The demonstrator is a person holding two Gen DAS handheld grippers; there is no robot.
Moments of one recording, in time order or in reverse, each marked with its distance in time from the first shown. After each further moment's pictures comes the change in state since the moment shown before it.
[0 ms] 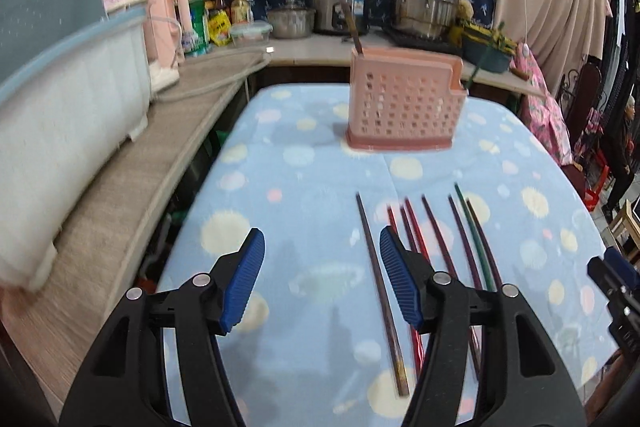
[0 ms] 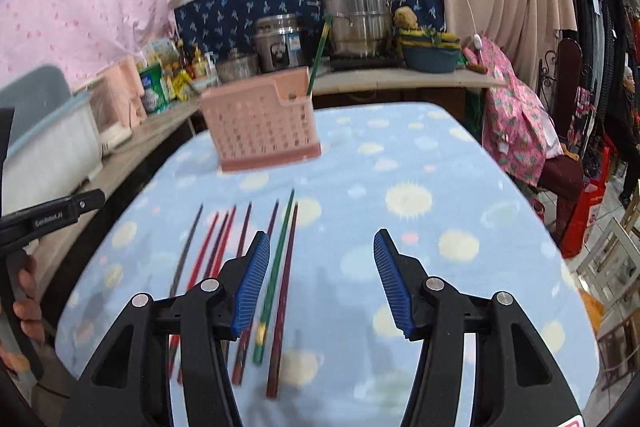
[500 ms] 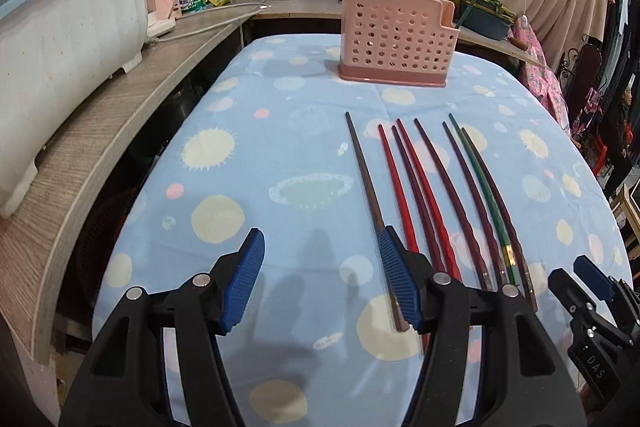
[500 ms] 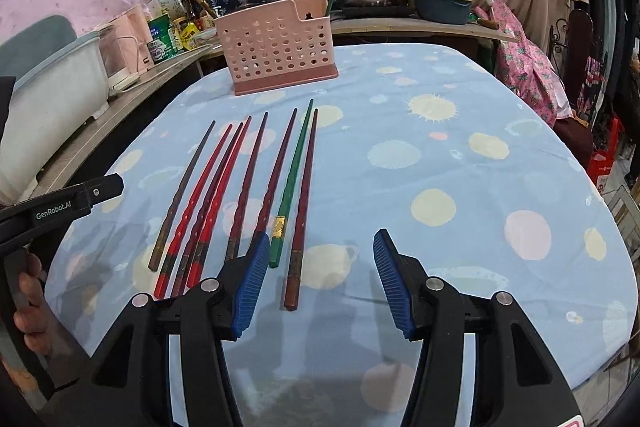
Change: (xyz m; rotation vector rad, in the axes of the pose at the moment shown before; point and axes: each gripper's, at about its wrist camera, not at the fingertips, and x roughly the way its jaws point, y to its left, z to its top) left arm 0.009 -0.009 -0.065 -0.014 0.083 -0.008; right arm 0.016 0.018 -0.064 -0.006 0.116 0.020
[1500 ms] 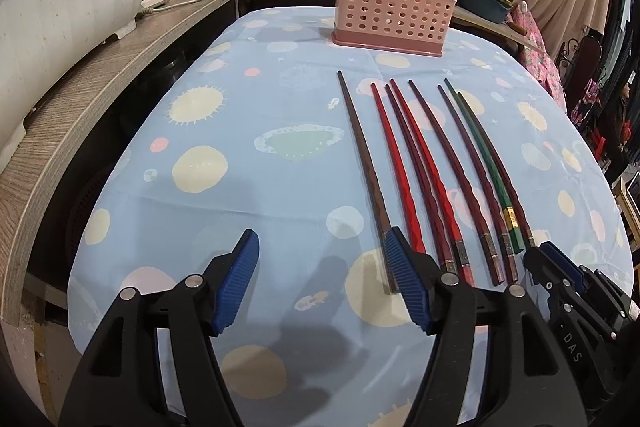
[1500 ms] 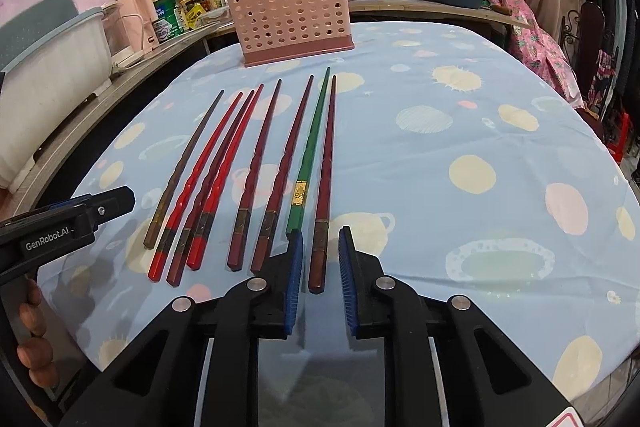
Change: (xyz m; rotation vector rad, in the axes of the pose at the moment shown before) left arm 0.010 -0.007 -0.026 -0.014 0.061 -0.018; right arm 0.021 0.012 -0.015 -0.019 0.043 0.013
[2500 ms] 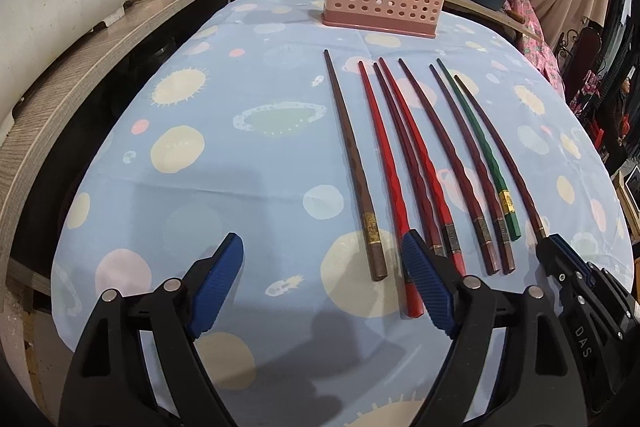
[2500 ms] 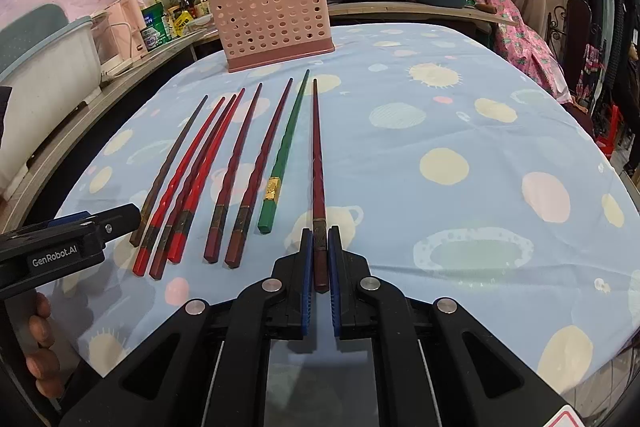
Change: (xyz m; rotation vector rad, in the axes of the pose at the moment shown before) left arm 0.012 -0.013 -0.008 0.000 0.049 -0.012; right arm -0.005 -0.013 -0.004 0.030 -0.017 -0.027
